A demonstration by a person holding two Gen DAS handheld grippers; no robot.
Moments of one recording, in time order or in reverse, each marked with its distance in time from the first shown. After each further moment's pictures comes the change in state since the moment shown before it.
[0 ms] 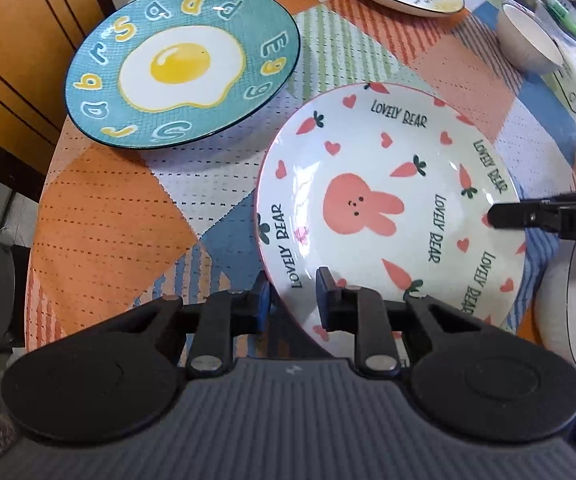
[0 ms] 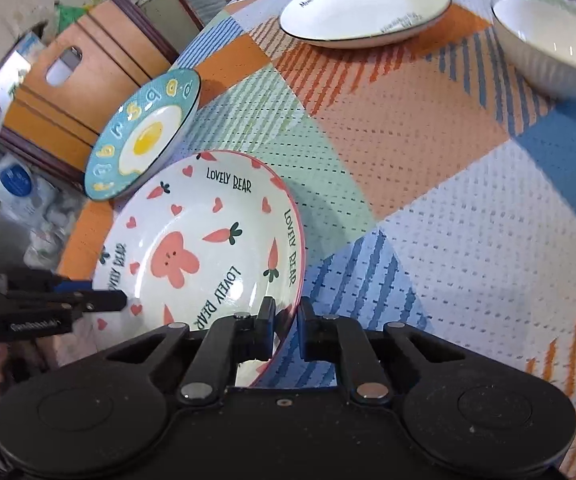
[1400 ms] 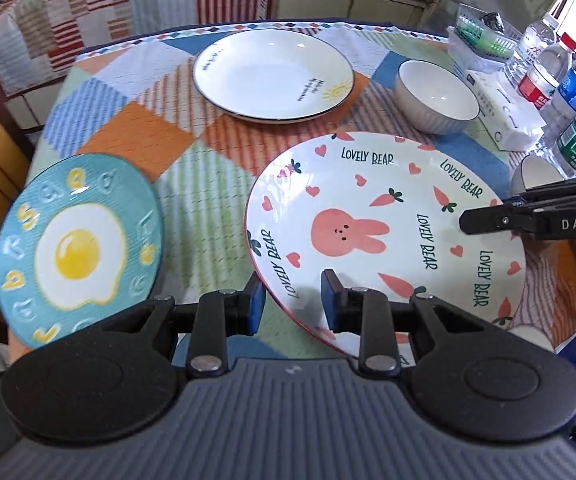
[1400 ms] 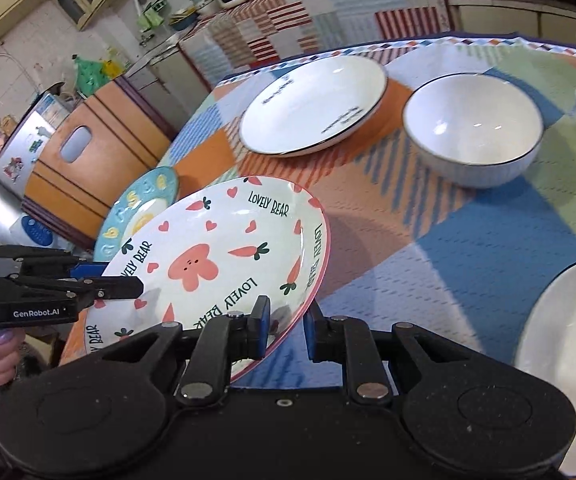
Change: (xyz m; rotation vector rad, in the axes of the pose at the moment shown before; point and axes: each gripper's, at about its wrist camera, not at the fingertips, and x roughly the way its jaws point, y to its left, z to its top) left arm -0.015 -0.080 0.089 0.235 -0.161 -0.112; right arm -0.071 -0.069 0.036 -0.022 -0.171 0.036
